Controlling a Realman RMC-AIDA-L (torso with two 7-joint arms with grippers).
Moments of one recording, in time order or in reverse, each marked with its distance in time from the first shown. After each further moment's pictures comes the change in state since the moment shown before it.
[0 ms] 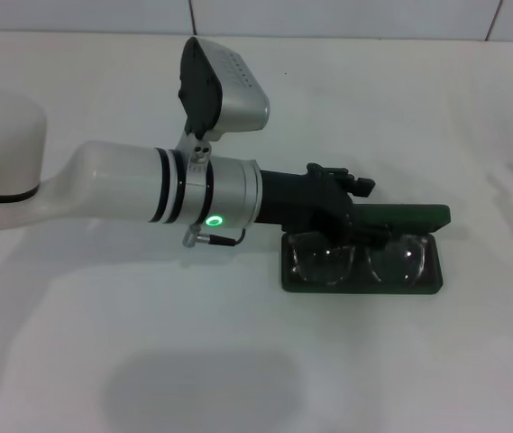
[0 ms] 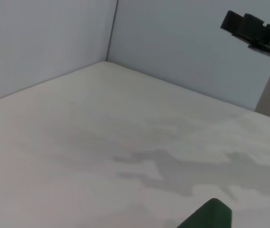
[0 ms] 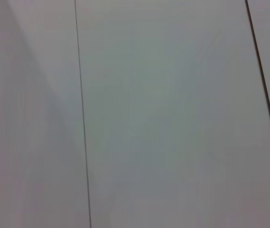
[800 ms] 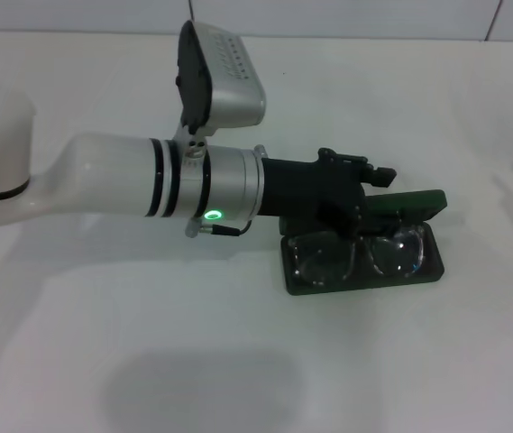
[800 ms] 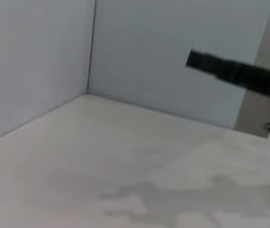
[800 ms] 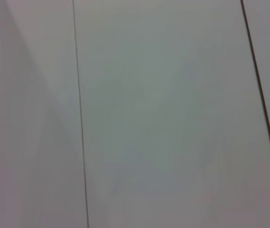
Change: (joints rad) left arm 0.078 0.011 -0.002 0.163 0.012 0.043 0.035; right arm -0.011 -0.003 0.006 -0.005 0.000 -0.007 0.002
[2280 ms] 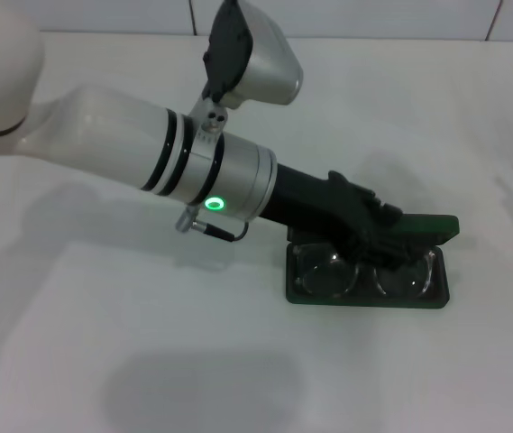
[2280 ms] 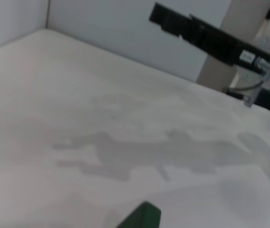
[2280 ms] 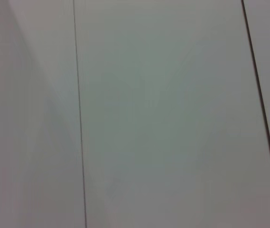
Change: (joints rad) left arm 0.004 -0.001 -0.079 0.283 0.435 0.170 -0.500; right arm -0.003 -0.006 -0.004 -0.002 -0.002 0.006 -0.007
